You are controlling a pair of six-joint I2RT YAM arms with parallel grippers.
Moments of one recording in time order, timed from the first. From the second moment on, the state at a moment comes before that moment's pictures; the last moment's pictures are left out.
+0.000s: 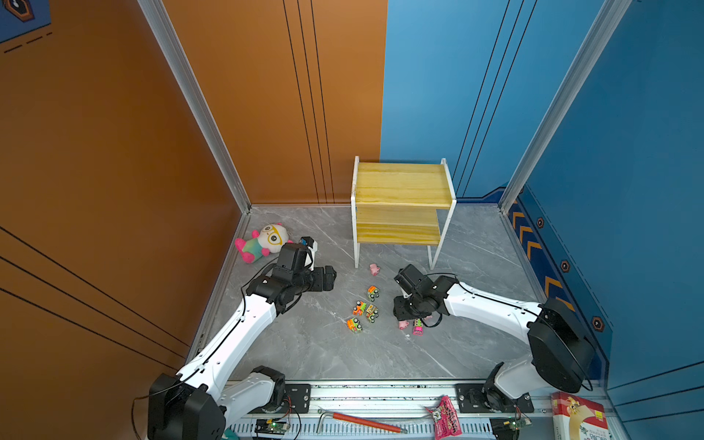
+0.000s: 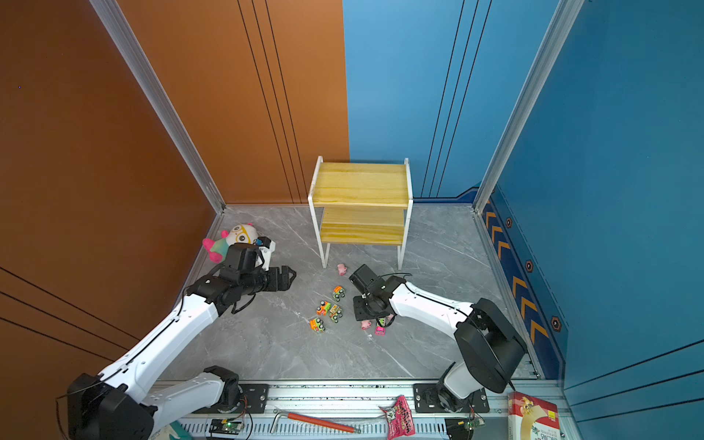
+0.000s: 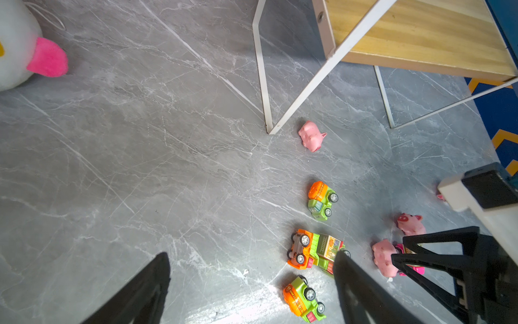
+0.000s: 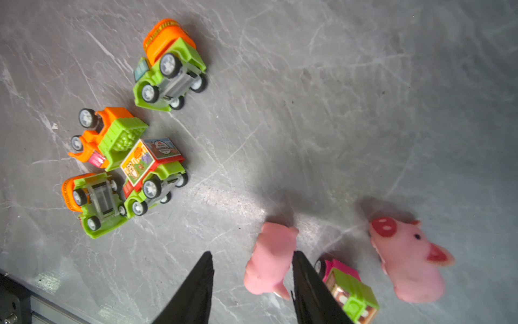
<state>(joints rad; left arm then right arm) -0.32 1.11 0.88 -0.58 0.11 -0.31 0.78 1.52 0.94 -0.62 -0.04 0.60</state>
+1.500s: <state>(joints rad) -0.32 1.10 0.87 -0.57 0.11 -0.31 0.91 1.81 1.17 -0.75 0.52 0.40</state>
